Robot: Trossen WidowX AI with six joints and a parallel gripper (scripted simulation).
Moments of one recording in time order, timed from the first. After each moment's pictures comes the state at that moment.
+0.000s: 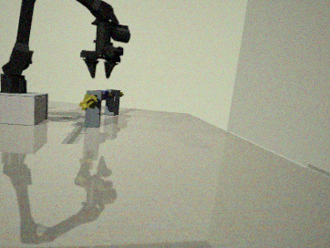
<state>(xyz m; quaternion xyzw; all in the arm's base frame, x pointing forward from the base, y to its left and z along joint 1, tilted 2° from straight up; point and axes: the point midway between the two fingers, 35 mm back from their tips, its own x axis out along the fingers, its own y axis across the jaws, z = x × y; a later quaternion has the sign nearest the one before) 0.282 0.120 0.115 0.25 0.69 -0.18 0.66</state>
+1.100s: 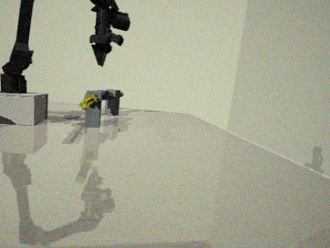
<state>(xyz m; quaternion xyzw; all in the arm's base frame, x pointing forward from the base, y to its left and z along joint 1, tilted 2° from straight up) 0.279 0.109 0.165 0.05 0.71 -0.03 0.71</state>
